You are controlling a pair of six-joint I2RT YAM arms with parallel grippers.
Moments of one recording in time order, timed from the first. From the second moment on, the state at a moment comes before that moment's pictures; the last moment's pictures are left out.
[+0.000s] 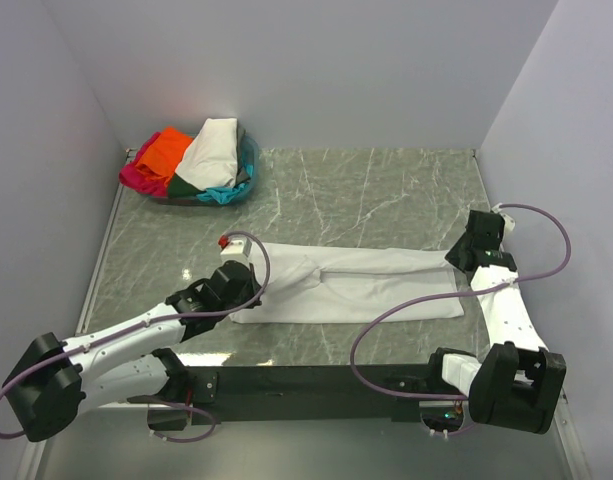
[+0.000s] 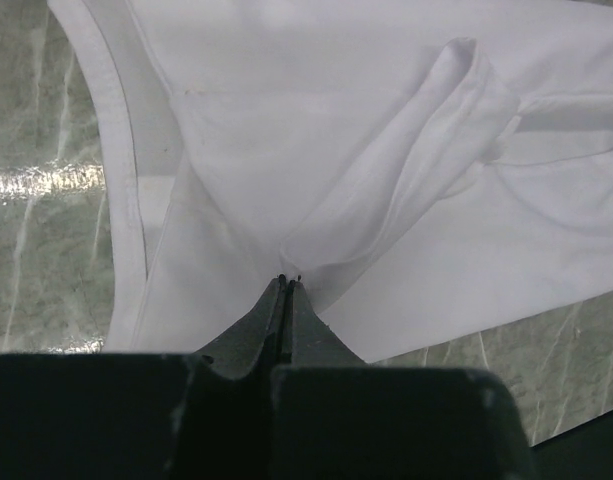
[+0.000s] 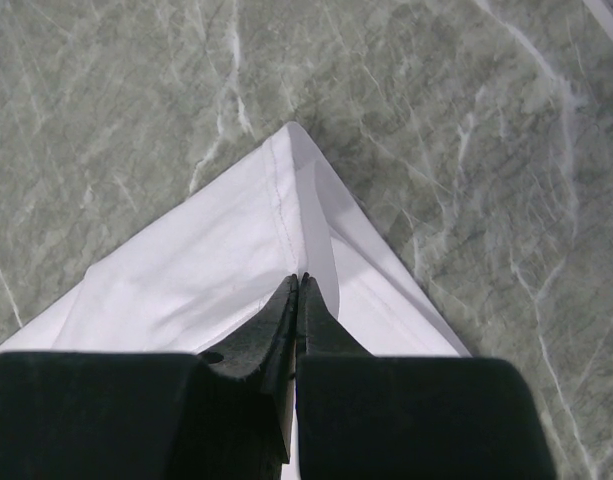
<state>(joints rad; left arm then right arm) -0.81 0.99 0.47 -0.14 -0.29 -0.70 -0.20 1.10 0.74 -0.49 0.20 0.46</state>
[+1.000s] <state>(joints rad) -0.78 1.18 0.56 -0.10 -0.28 -0.68 0.18 0.85 0.67 -0.32 0.10 0.55</state>
